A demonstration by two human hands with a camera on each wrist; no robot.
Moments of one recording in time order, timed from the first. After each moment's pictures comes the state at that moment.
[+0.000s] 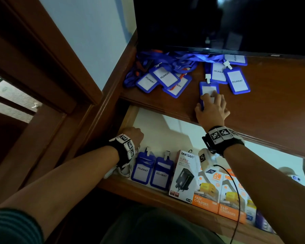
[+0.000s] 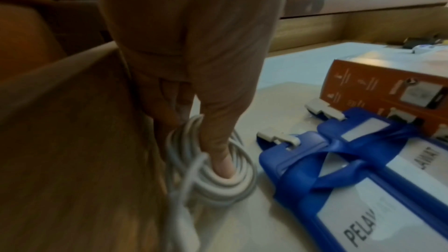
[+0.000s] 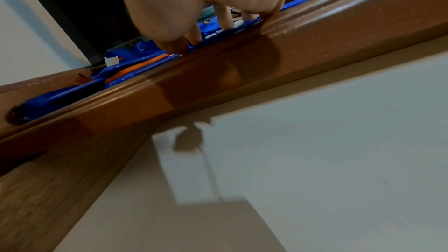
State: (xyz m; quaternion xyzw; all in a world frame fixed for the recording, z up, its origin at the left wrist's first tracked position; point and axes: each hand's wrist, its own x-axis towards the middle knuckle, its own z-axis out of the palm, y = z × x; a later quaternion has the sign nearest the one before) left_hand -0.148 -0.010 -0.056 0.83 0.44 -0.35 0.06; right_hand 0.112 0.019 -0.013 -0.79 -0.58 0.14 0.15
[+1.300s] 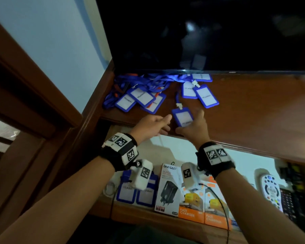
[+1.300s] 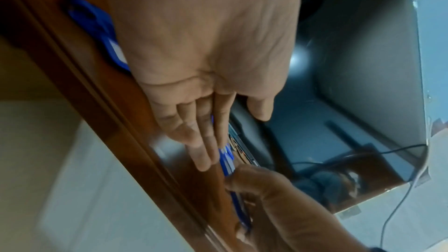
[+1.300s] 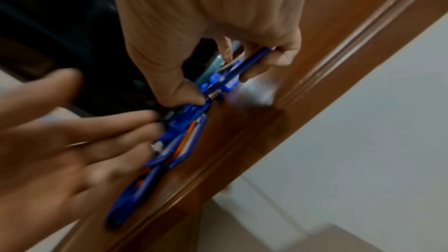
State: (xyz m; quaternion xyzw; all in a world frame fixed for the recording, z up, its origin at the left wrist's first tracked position) left_hand -0.037 0.016 0.062 0.59 0.52 0.17 0.60; right_hand 0.131 -0.013 0.034 -0.77 -0.45 0.32 0.32
